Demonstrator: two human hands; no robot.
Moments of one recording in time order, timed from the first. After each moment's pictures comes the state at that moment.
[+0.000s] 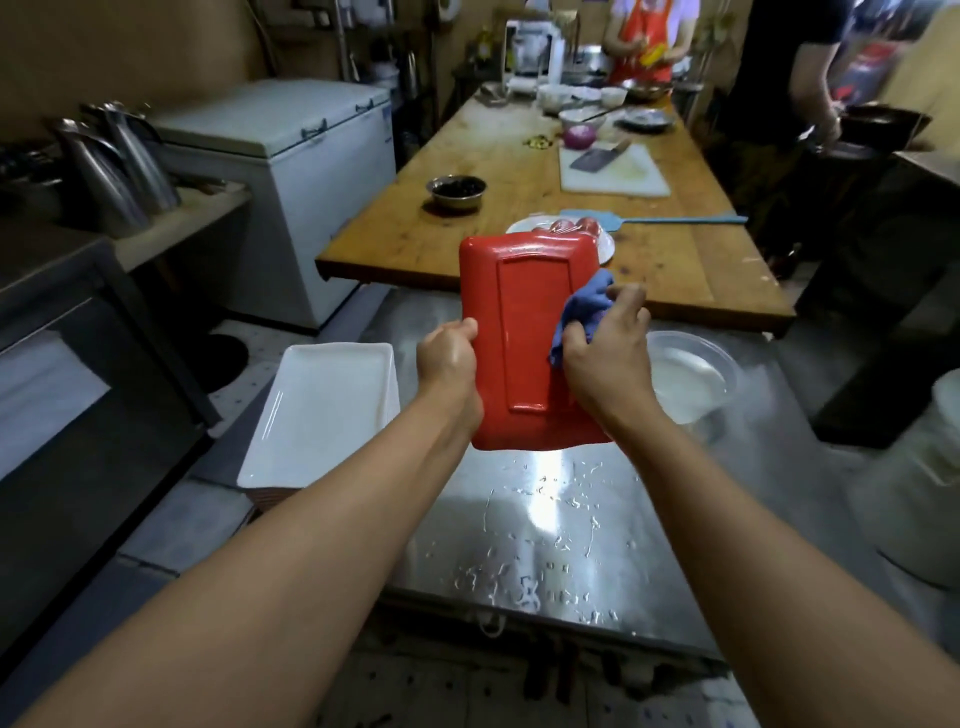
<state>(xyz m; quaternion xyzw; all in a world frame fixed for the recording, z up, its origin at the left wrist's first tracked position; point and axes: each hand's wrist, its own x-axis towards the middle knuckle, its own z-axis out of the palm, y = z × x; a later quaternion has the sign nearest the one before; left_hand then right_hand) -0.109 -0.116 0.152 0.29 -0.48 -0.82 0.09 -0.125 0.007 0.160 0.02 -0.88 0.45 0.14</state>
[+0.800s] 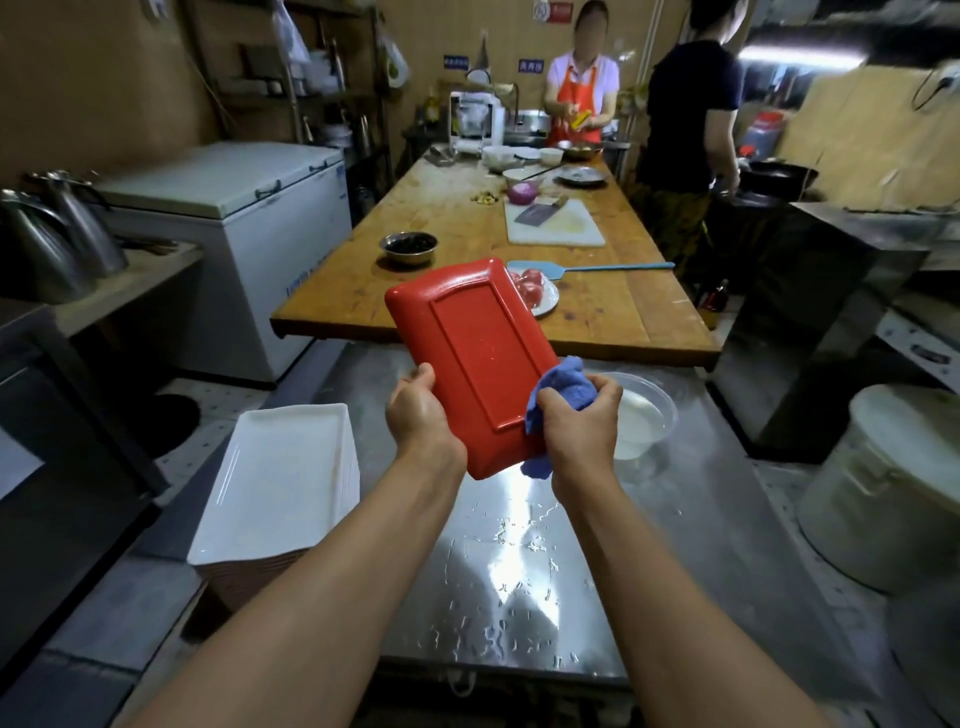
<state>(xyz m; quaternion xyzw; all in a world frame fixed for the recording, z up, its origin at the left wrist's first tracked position) -0.115 -0.090 0.164 0.29 -0.36 -0.88 0.13 -0.107 0.026 0.161 -0.16 -0.68 0.71 0.11</state>
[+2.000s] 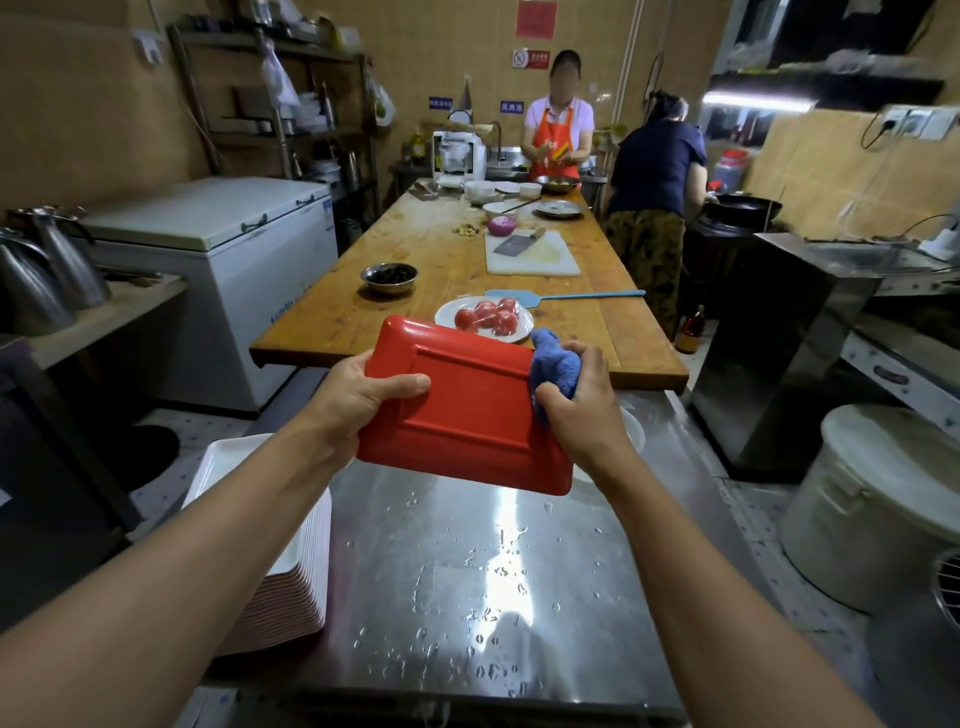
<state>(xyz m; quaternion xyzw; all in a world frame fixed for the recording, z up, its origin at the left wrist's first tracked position) -0.093 -0.129 0.219 0.06 -0.67 -0.74 0.00 -0.127 0.088 0.195 0.07 -0.81 0.57 0.13</state>
